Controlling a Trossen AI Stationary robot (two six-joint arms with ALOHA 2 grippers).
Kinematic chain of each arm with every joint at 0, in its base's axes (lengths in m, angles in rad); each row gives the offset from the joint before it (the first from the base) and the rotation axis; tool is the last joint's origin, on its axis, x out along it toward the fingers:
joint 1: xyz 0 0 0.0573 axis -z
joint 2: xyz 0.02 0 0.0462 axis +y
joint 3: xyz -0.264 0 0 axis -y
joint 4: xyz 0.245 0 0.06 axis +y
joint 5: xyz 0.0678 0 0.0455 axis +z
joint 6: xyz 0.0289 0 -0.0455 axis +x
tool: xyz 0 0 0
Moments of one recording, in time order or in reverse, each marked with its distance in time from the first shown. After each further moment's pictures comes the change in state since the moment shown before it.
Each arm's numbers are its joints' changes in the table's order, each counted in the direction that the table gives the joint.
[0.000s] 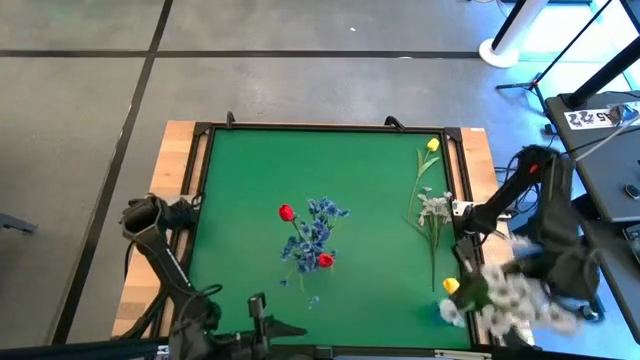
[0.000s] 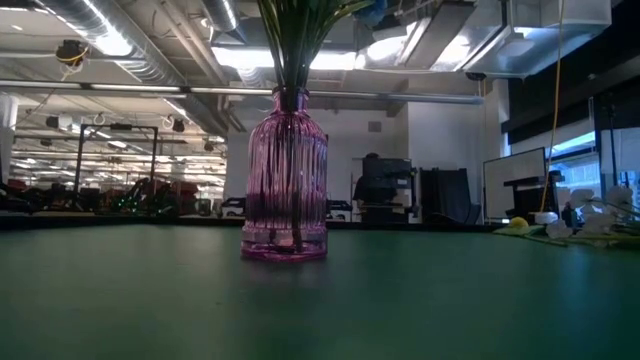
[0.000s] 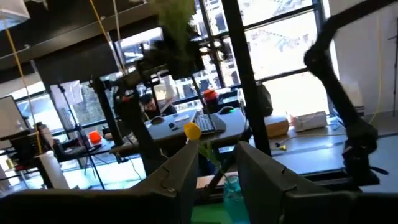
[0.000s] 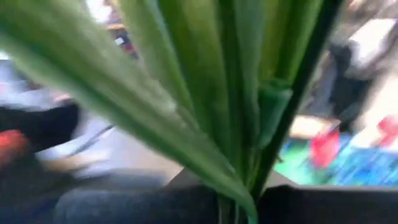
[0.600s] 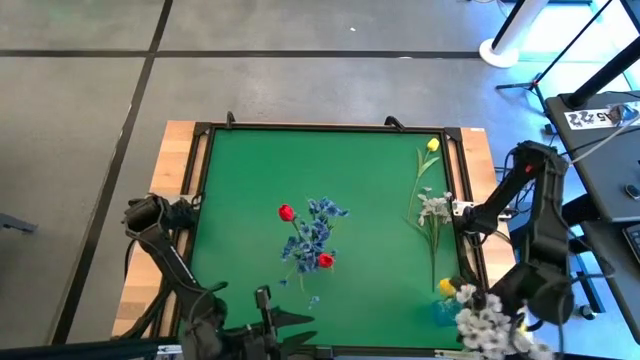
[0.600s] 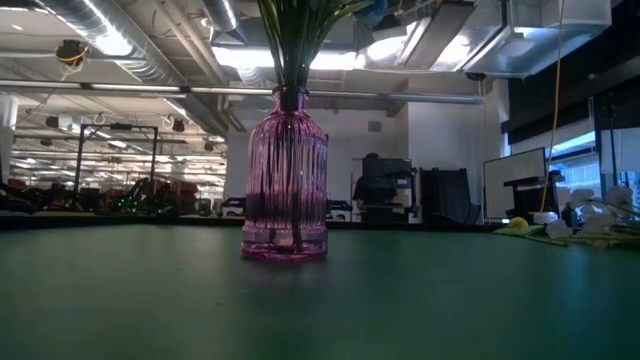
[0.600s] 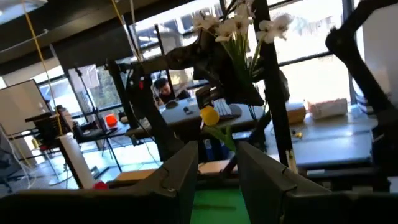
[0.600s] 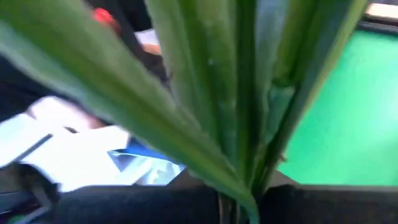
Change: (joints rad) left arm -0.036 0.002 0.000 0.087 0.055 -0.080; right arm -0.136 -0.054 -0.252 0.121 0.330 0.184
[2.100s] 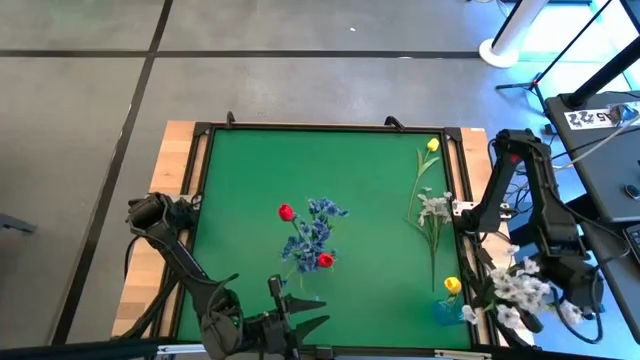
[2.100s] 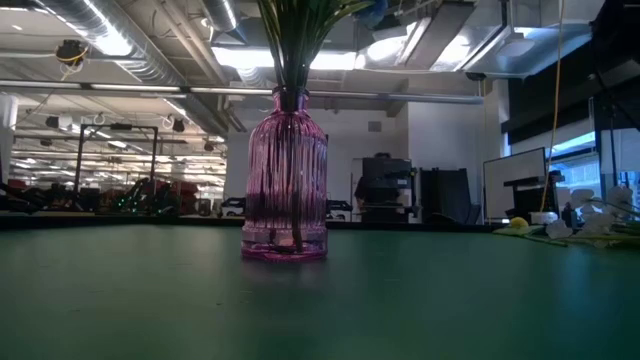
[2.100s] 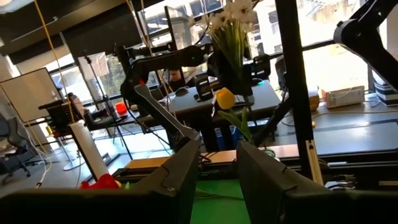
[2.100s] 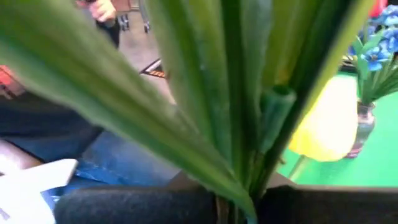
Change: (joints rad) left arm -0.071 0.001 0.000 0.102 -0.011 -0.089; right arm -0.325 -0.205 -0.252 -0.003 -0.584 0.165
